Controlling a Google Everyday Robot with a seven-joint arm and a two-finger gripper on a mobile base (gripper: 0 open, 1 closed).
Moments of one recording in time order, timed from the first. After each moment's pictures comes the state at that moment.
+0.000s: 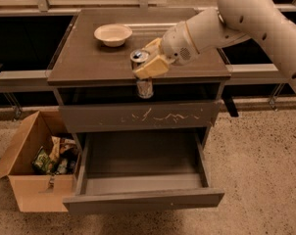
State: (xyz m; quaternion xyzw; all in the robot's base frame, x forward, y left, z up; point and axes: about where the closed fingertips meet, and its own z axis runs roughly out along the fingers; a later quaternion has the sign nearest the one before) arm 0.609 0.006 0.915 -0.62 0.62 0.29 0.38
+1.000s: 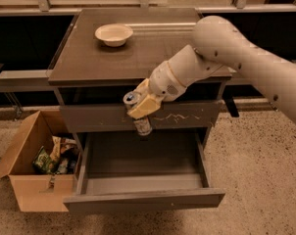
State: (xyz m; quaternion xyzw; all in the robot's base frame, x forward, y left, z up) arm 0.553 0.022 0.822 -0.65 0.64 0.30 0.27
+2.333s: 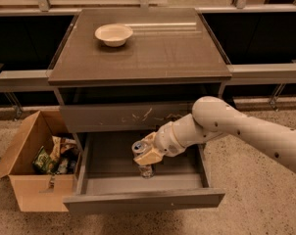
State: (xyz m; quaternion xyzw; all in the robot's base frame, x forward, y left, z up) arm 0.511 0.010 0.652 -0.58 0.69 0.32 0.27
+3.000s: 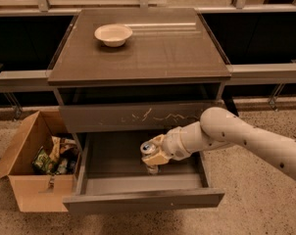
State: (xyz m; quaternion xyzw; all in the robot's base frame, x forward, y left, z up) arm 0.530 -0.014 0.621 -0.57 0.70 0.30 0.31
